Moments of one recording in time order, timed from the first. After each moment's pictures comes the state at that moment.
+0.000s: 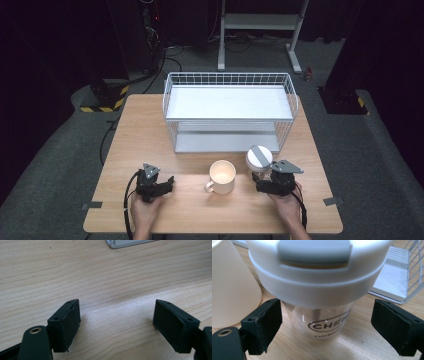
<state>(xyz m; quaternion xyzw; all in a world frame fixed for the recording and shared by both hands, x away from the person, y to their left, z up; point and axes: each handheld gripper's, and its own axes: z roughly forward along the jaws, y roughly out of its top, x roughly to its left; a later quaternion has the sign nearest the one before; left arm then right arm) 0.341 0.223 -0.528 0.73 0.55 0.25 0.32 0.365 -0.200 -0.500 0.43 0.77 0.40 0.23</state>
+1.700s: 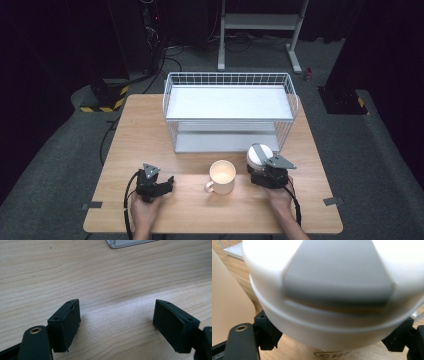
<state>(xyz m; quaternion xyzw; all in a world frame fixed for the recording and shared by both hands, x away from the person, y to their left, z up) 0.341 0.223 -0.528 0.73 0.55 0.25 0.32 0.383 -0.184 -0.506 0.43 0.76 0.42 0.25</state>
